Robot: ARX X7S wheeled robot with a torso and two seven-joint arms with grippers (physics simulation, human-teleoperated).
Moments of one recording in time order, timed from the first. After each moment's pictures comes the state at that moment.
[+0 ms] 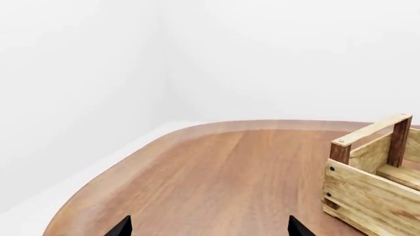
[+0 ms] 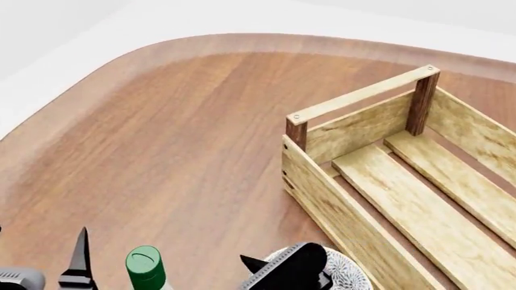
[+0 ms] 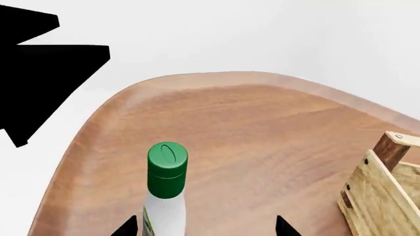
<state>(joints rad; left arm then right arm) -0.03 -0.26 0.08 0.69 -0.26 -0.63 -0.24 0.29 0.41 -0.46 -0.54 0.38 0.74 -0.11</state>
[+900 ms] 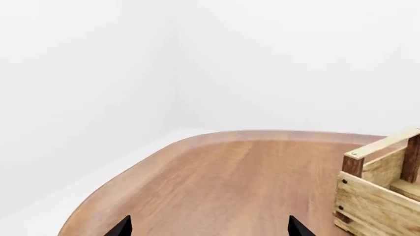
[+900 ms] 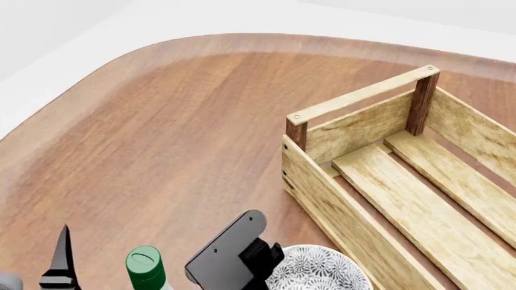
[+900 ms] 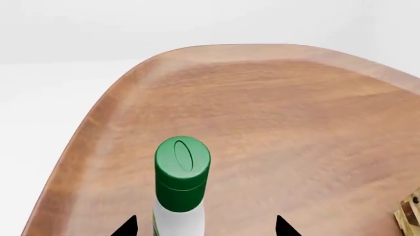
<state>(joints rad) 0.01 -0.28 0.05 0.70 -0.28 -0.56 -0.27 0.53 0.28 -0.63 -0.16 0.34 0.71 -0.22</state>
